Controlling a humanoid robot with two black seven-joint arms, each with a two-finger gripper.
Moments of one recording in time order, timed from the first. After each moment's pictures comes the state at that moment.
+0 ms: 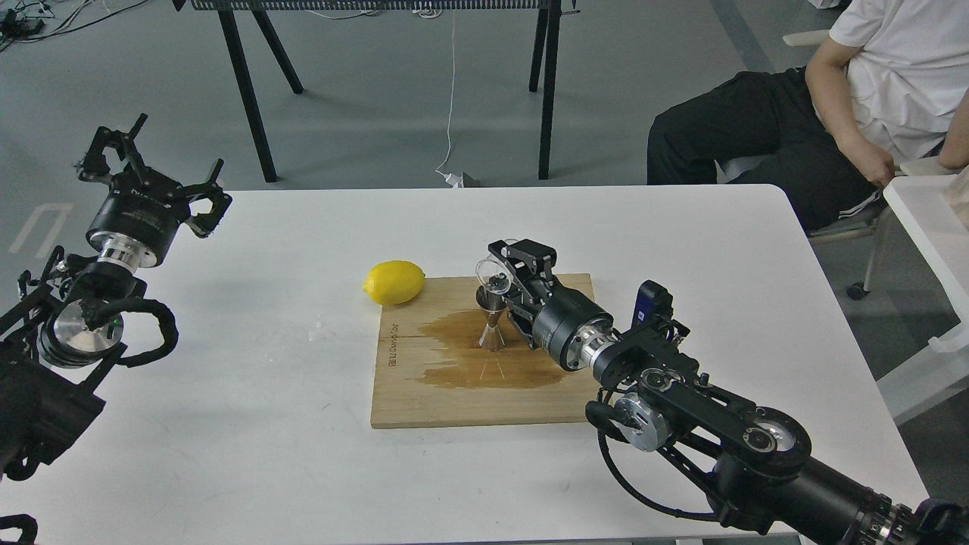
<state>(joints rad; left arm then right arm) -0.56 0.45 -0.96 -0.74 -0.09 -0.44 -0.29 0.48 -0.09 0.62 1.29 -0.75 -0.22 0.02</state>
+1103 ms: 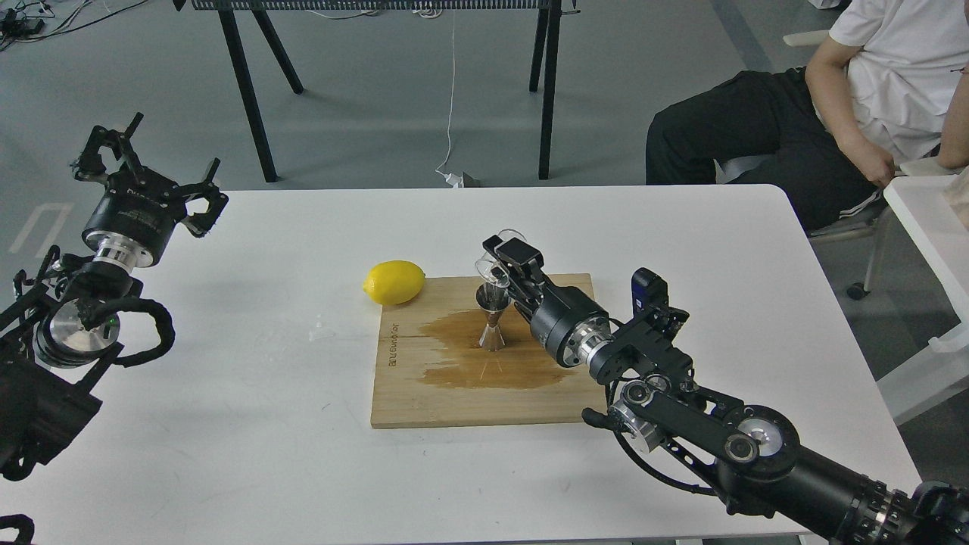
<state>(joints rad) -0.56 0.45 -0.96 -0.74 -0.09 -0.44 -0.29 0.52 -0.10 0.55 1.26 -0.97 -0.28 0.04</state>
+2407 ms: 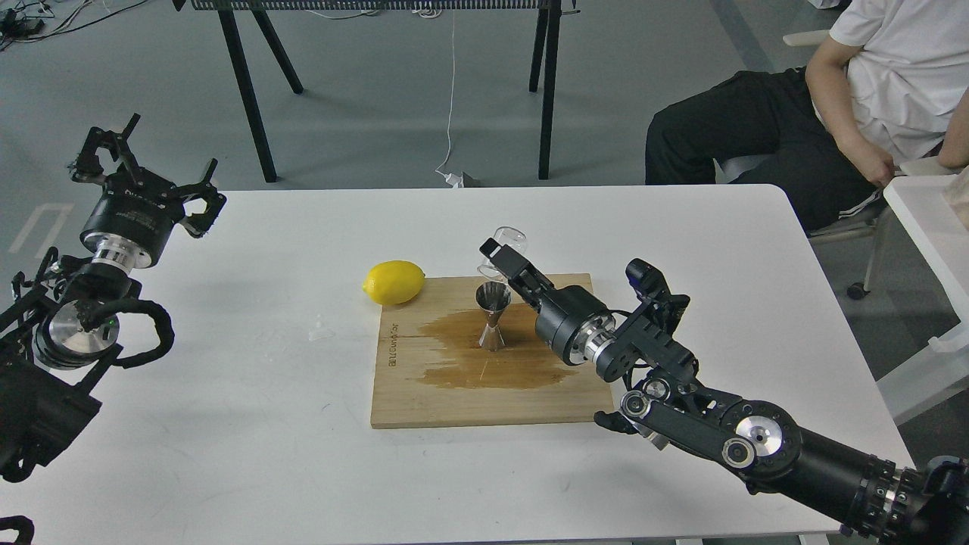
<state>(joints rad) -0.55 0.45 -0.96 -0.74 -0.09 -0.44 -0.30 0.59 -0.15 0.42 1.23 -1.13 -0.31 0.06</state>
